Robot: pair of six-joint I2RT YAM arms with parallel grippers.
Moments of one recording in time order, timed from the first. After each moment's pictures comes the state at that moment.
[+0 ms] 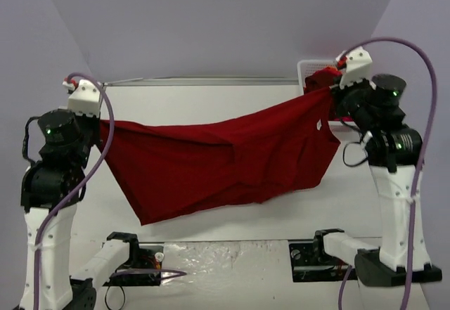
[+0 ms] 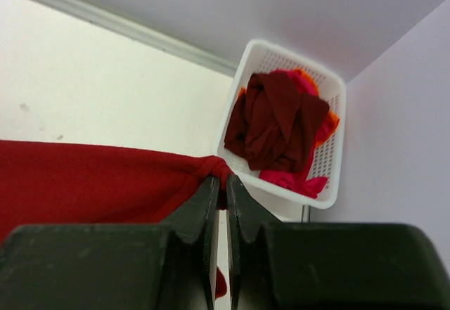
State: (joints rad) left arm -0.09 0.90 1.50 -0.88 -0.25 0.27; right arm 0.09 1.09 1.65 -0.79 -0.07 -0.32
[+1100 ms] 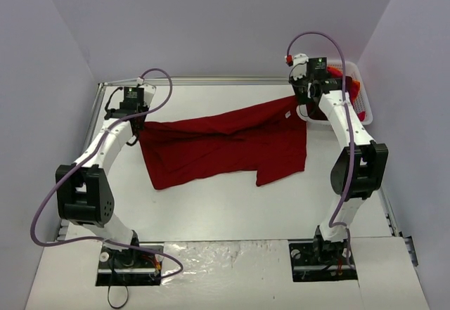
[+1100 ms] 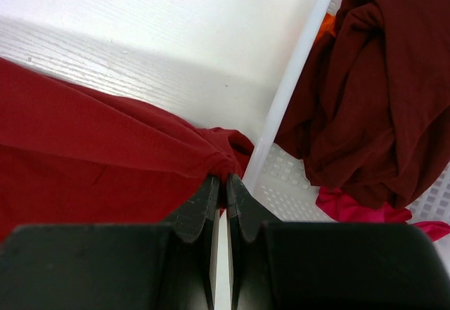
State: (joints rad) left arm -0.10 1.59 1.31 -0.50 -0.32 0.31; right arm 0.09 1.85 1.72 -0.63 -0.04 -0.34
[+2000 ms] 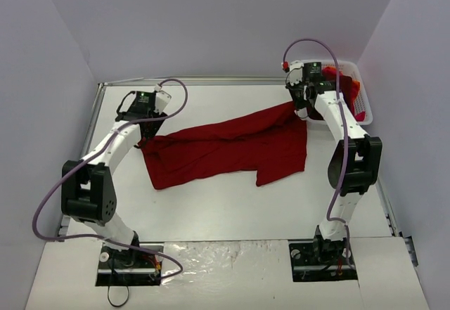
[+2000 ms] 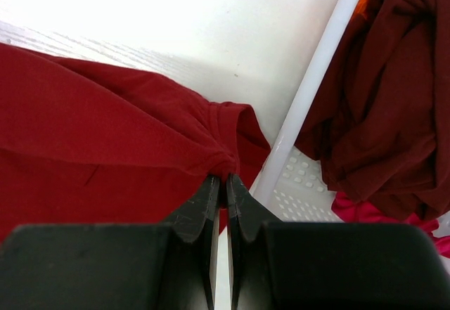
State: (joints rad) left arm -0.17 1.66 1.27 -0.43 -0.36 0.46; right arm 0.09 1.92 1.70 -0.61 -0.04 -0.35
